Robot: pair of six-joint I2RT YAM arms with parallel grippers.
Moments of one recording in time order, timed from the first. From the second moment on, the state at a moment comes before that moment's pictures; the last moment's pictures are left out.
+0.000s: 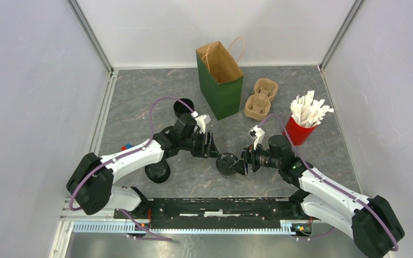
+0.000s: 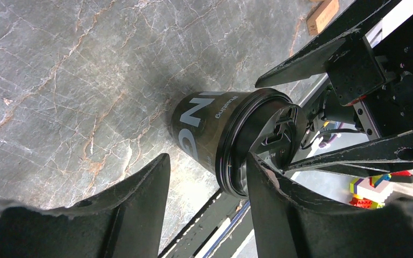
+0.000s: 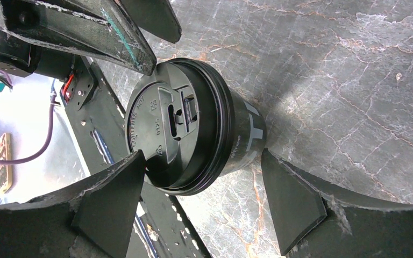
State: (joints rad) left arm -0.74 1.35 0.77 -0.16 0.40 -0.60; right arm 0.59 0.90 0.32 0.08 -0.53 0.39
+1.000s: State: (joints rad) left arm -0.74 1.24 0.73 -0.19 0.40 -0.64; right arm 0.63 0.89 0.46 0.01 -0.50 0.34
